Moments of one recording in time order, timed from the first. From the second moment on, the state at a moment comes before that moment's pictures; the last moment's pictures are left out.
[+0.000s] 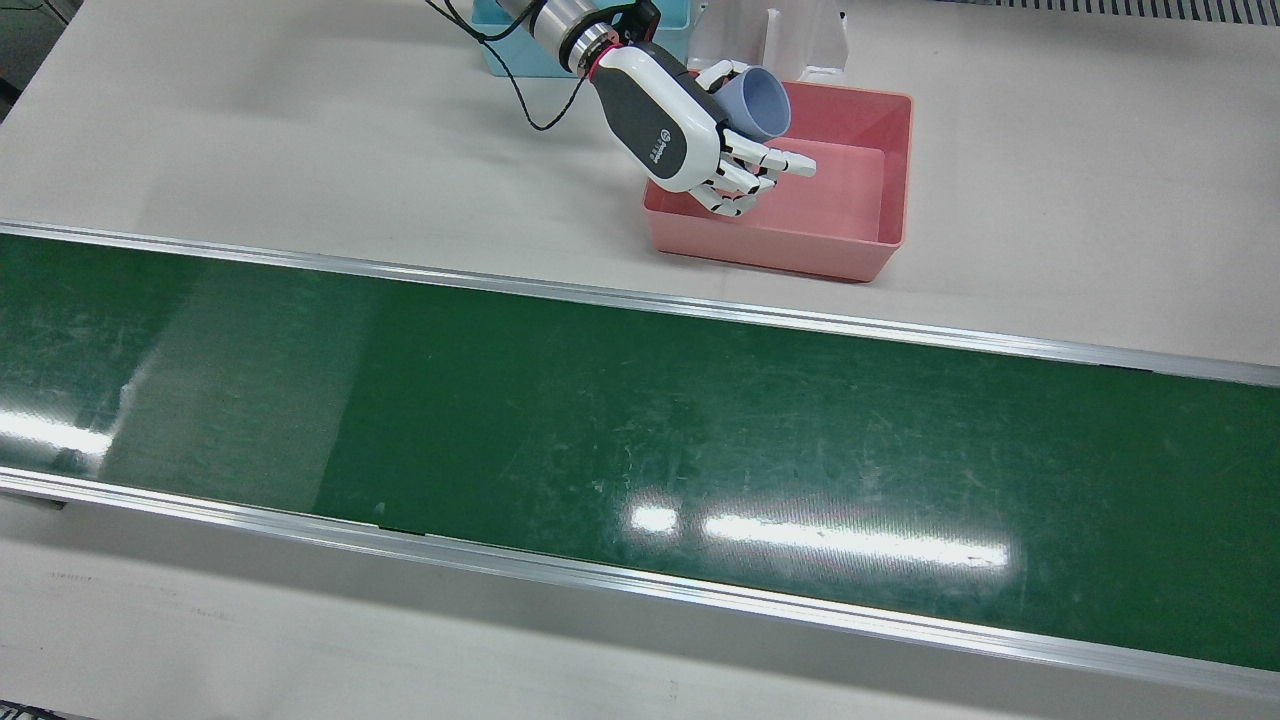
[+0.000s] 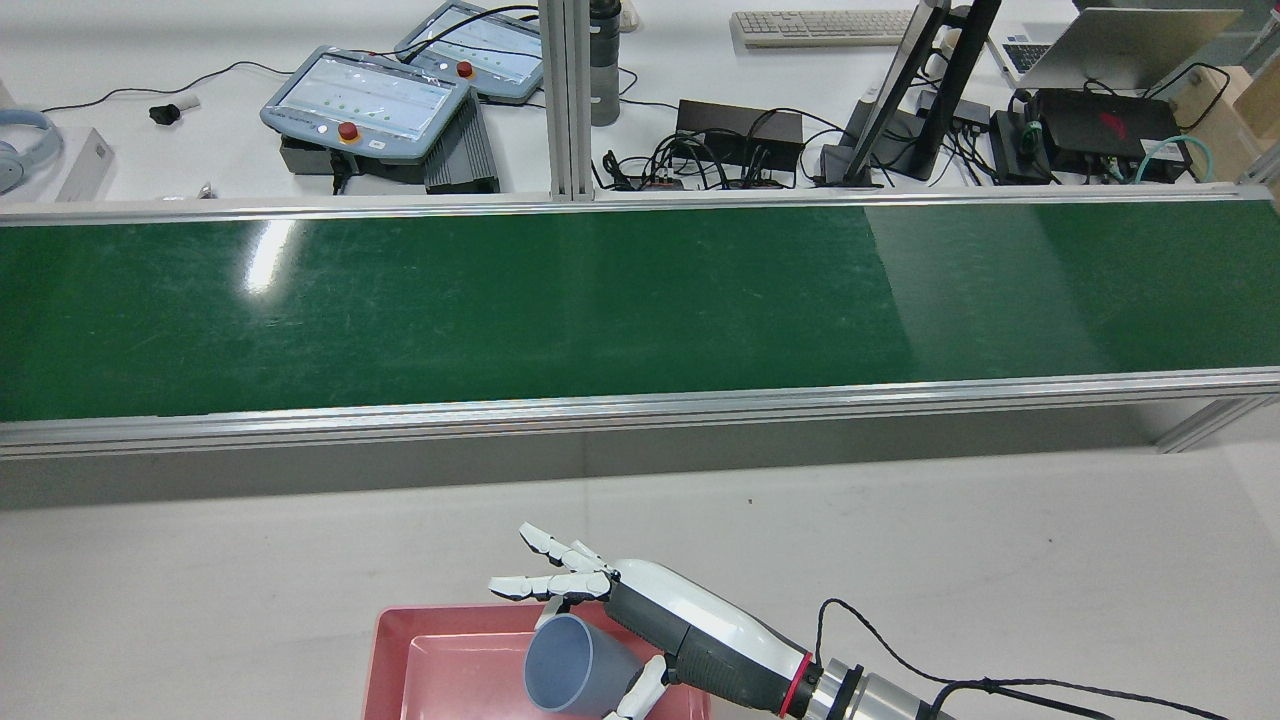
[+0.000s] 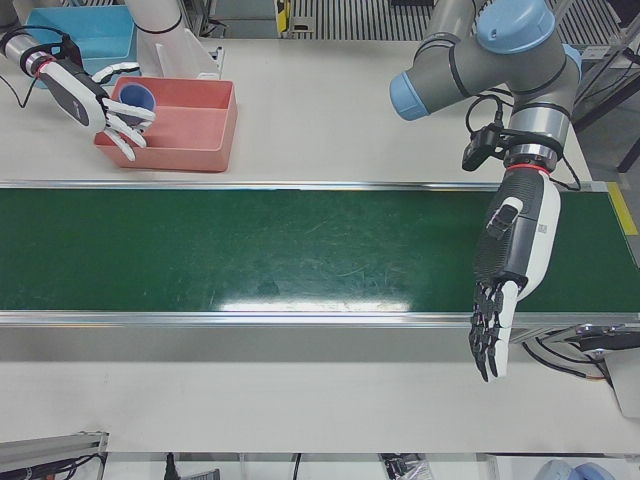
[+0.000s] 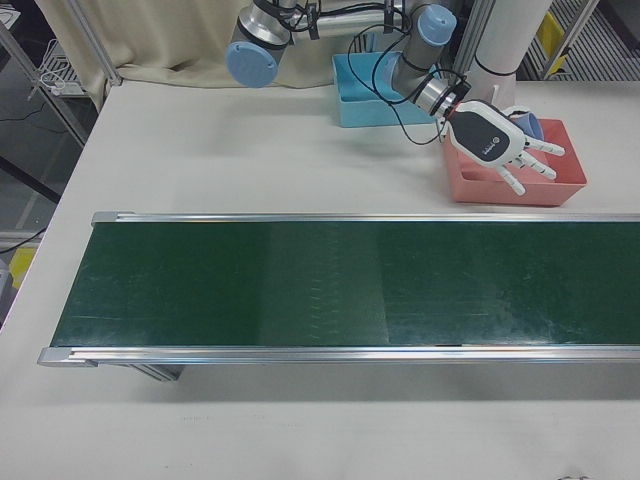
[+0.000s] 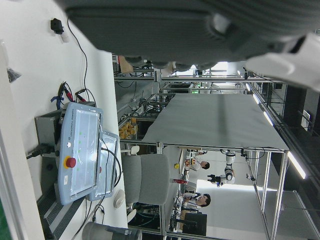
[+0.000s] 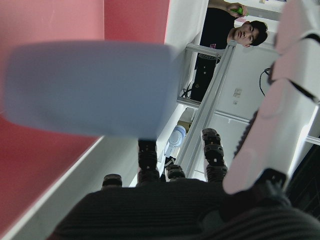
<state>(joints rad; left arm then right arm) -1.45 -1.85 -1.63 0.27 1.81 -0.01 0.11 -1.24 2.16 -3.57 -1.03 -0.86</state>
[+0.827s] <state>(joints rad) -1.45 -1.85 -1.63 0.26 1.81 -0.01 0.16 -1.24 2.21 -3.57 -1.02 -0.82</state>
